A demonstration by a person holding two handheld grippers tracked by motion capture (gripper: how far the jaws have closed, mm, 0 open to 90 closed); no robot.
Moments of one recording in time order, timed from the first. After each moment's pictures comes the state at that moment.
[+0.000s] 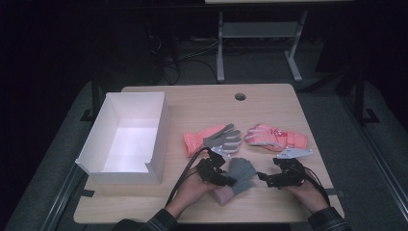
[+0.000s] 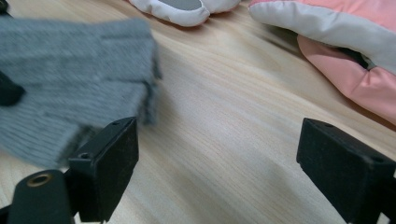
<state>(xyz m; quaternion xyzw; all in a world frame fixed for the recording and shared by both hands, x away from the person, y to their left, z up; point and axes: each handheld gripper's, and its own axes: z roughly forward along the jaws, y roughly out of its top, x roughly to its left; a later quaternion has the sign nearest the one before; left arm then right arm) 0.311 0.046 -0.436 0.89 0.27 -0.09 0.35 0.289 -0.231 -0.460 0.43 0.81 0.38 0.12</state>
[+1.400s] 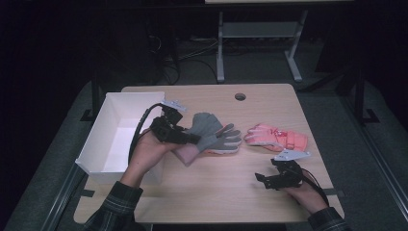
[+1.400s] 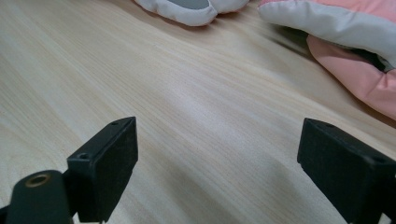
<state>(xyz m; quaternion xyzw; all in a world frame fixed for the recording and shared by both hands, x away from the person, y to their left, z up) 0.351 0.146 -0.304 0.87 0.32 0.00 0.38 0.287 -0.225 -0.465 0.42 0.81 0.38 0.13</state>
